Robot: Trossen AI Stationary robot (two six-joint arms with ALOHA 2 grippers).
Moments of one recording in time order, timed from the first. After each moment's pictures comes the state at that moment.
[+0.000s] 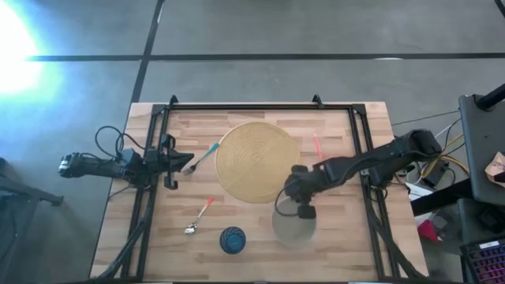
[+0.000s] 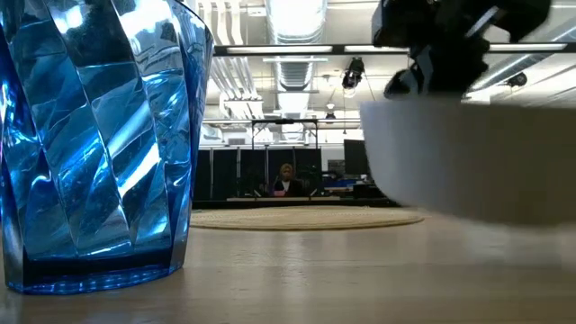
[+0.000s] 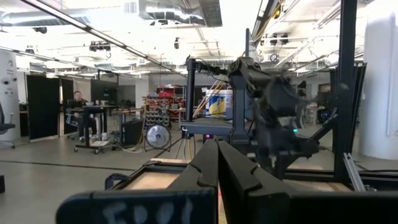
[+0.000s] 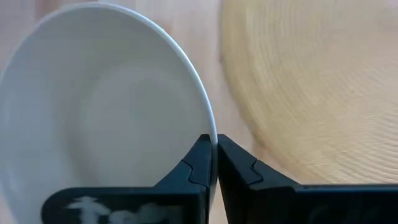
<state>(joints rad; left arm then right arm) -0.11 0.13 0.03 0.37 -0.26 0.08 0.21 1.48 1.01 -0.61 -0.04 0.24</state>
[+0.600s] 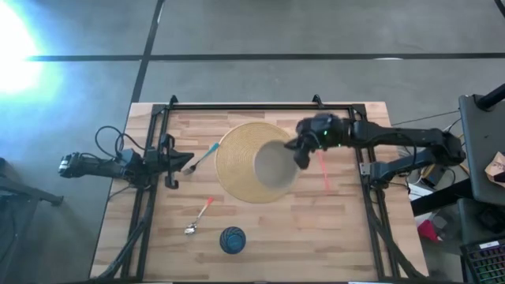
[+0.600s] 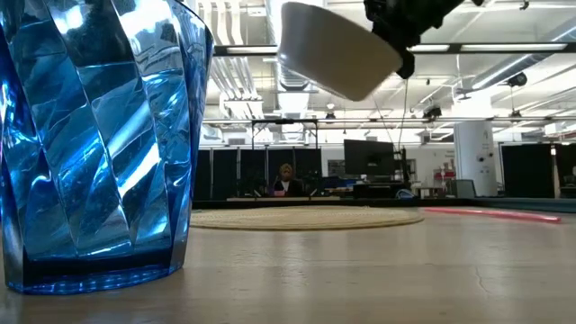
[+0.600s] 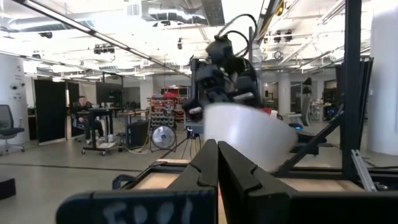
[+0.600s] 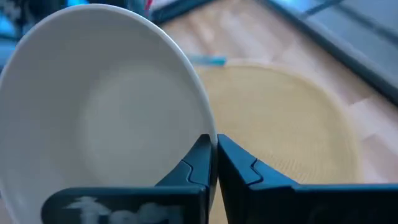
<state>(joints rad) -0.11 0.13 0.03 0.37 -0.27 0.11 -0.21 1.19 1.01 -0.40 -0.02 0.33</state>
